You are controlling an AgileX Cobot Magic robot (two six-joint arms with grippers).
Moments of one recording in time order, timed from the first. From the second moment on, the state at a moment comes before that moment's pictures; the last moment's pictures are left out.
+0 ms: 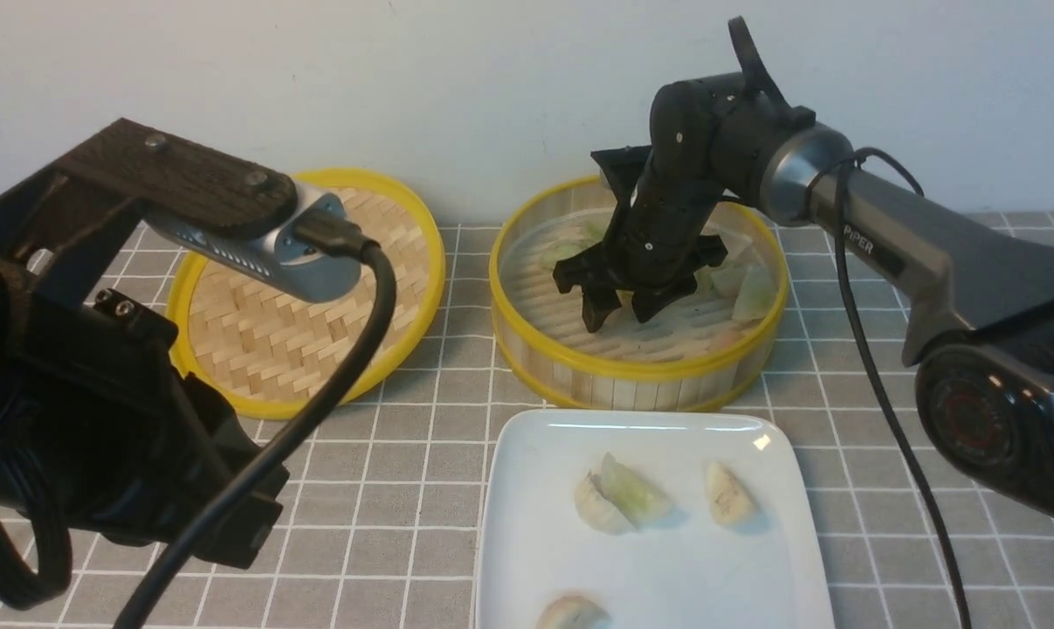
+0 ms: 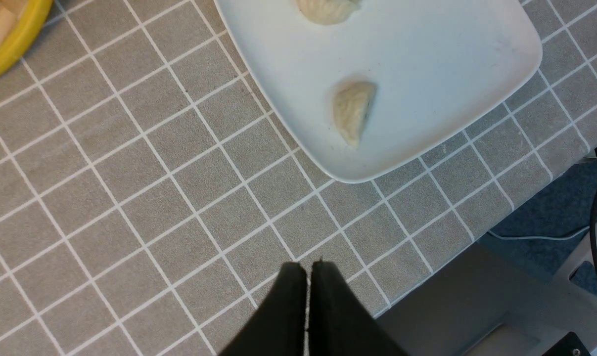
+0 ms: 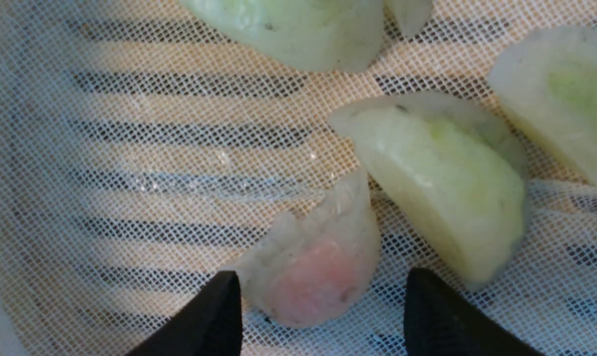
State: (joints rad) right arm 0.41 2.49 -2.30 0.13 1.24 0.12; left arm -0.56 1.06 -1.17 -0.17 1.25 0.01
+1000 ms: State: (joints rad) right arm 0.40 2.40 -2.29 0.13 1.24 -0.05; left arm -0.56 1.06 -1.17 -0.15 1.25 -0.01
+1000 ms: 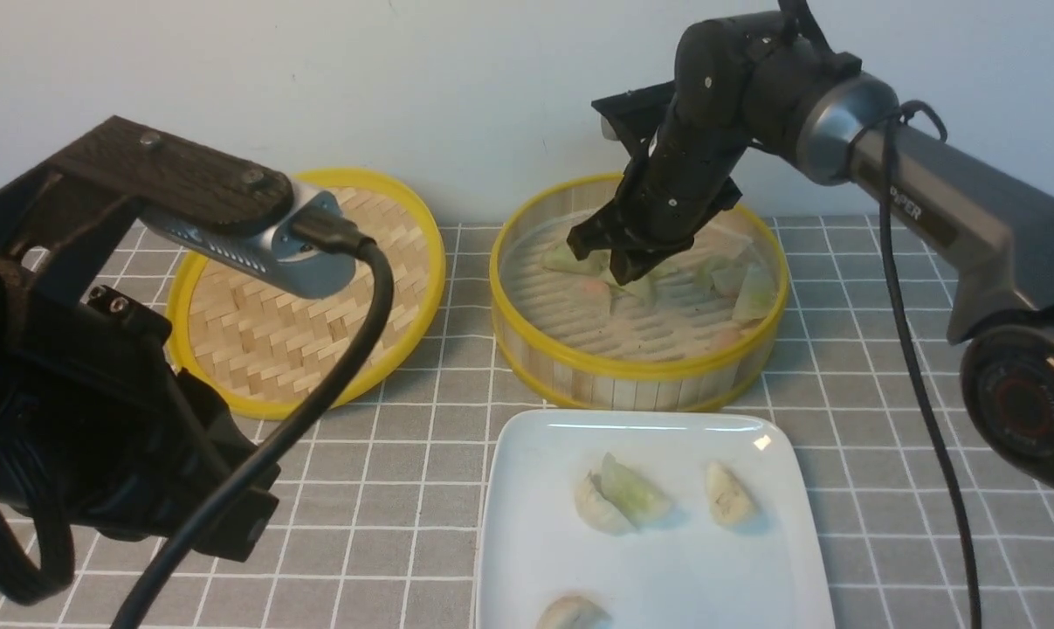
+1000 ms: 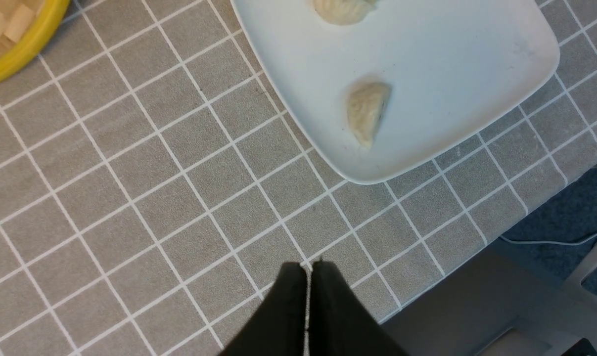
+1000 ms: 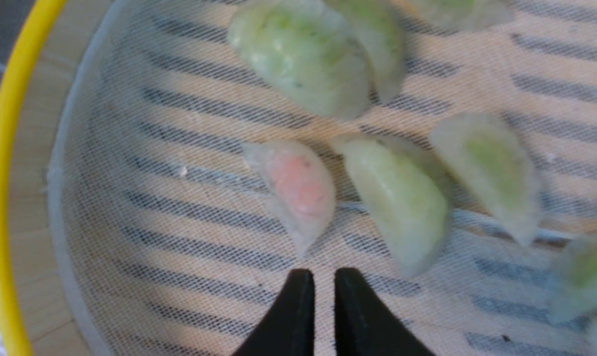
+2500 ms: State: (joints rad) right arm 0.36 2.06 -1.91 0.21 1.24 -0.12; left arm -0.56 1.06 -1.17 -0.14 1.25 -0.01
